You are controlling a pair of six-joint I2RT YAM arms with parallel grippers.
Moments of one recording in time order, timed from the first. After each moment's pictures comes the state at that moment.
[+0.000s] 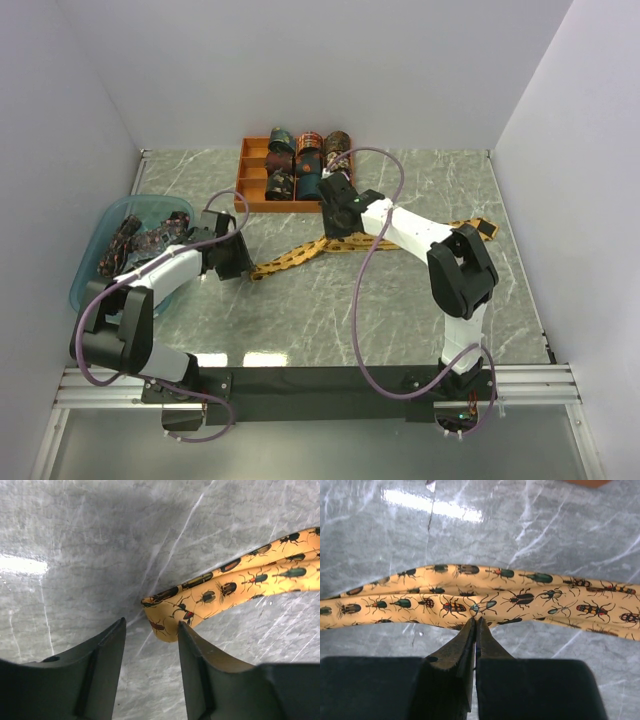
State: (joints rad) left arm -0.24 1.43 0.76 -0.35 0.10 -0.60; right arm 0.65 1.90 1.47 -0.57 0.16 0.40
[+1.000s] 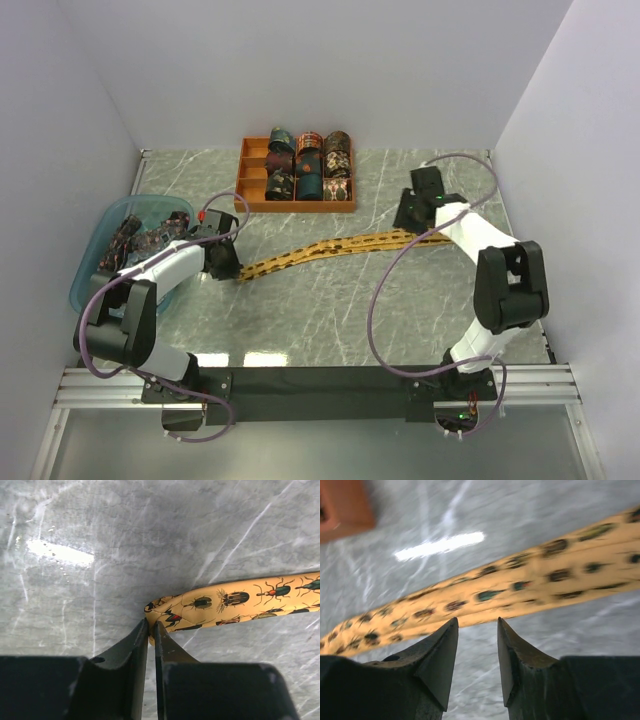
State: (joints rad) left arm -0.25 1.47 0.80 -0.45 -0.07 -0.59; right arm 0.22 1.68 1.16 -0.44 0.04 0.45
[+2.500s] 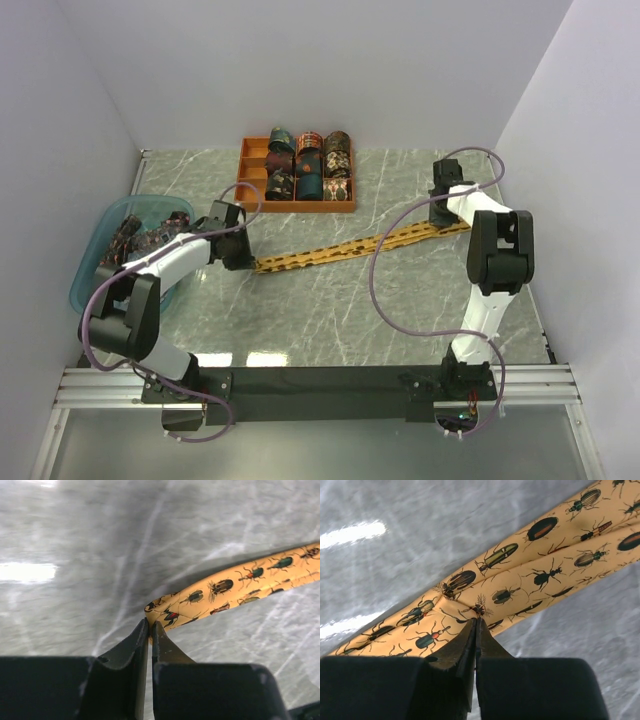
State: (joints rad) left arm -0.29 1.51 0.87 -0.40 0.10 -0.52; right arm -0.01 1.97 1.37 -0.49 0.26 0.09
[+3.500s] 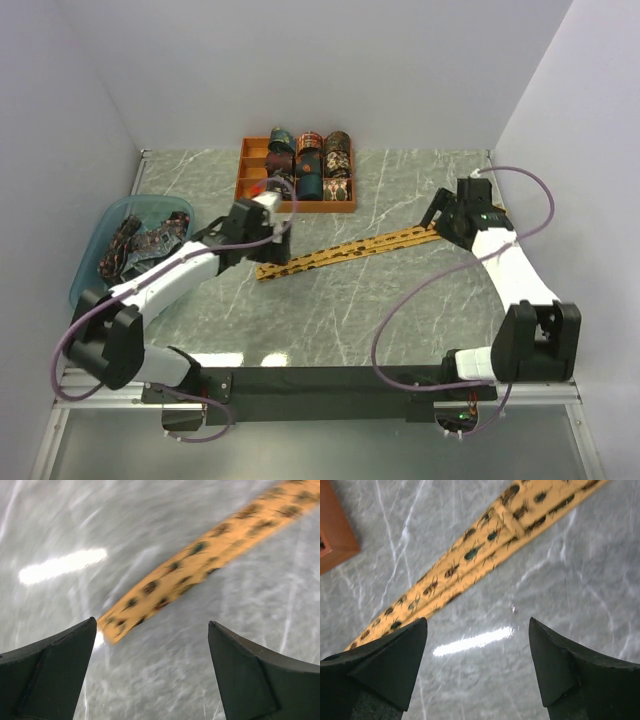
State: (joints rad) left arm -0.48 1.36 0.90 -0.37 0.01 -0.33; right arm -0.01 1.38 1.03 -0.51 0.06 0.46
